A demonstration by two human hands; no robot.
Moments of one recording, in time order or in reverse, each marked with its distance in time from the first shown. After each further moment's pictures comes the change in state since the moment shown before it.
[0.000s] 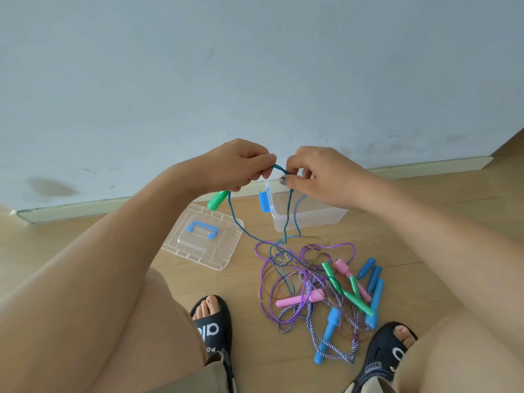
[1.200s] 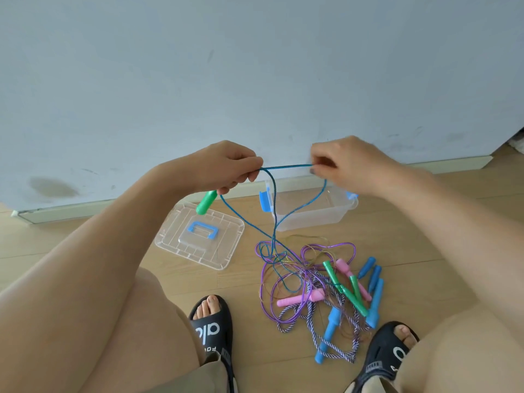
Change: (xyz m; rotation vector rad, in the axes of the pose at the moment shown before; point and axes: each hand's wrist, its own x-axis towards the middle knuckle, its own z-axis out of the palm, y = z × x) left_hand -0.005 -0.015 -0.011 0.015 -0.029 -0.031; right_hand -0.003 0.033 -0.017 -0.226 0.074 0.053
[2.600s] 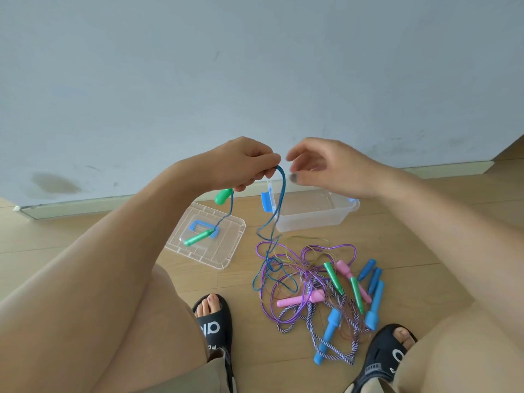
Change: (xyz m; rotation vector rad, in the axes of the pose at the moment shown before) left_hand 0.000 0.016 0.009 -0.023 0.025 0.055; right_hand -0.003 -0.028 -0.002 0.603 -0.131 0.065
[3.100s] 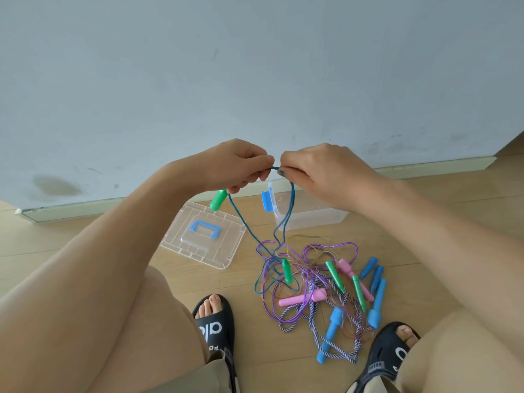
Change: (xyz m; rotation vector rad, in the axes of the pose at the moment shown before) left_hand -0.002 -0.005 -0.004 -0.002 -0.041 -0.028; right_hand -0.007 -0.023 0.019 -0.677 0.140 -0.259
